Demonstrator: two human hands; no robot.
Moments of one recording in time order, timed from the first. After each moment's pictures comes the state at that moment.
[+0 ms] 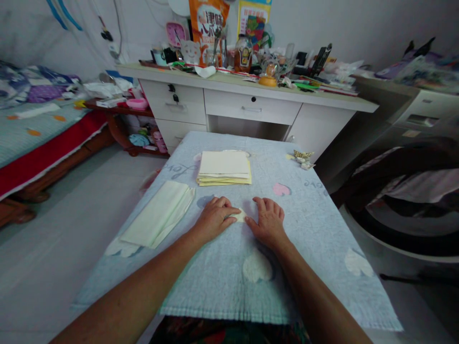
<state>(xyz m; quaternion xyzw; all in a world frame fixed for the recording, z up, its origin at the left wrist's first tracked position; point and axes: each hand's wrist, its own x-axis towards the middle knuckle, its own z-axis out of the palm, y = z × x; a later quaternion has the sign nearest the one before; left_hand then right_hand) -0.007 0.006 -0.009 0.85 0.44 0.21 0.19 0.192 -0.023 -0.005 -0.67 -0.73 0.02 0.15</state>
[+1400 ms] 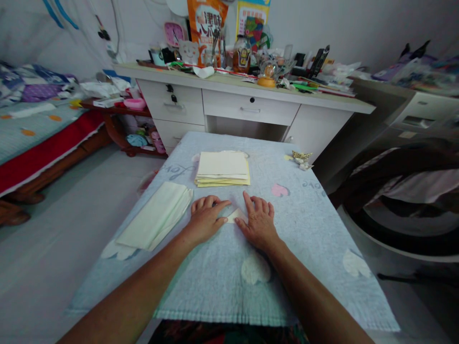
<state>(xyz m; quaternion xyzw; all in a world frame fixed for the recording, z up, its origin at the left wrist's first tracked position) -0.018 -0.001 -0.004 0.80 0.56 0.16 0.13 0.176 -0.020 -0.004 -0.62 -0.77 0.03 0.13</state>
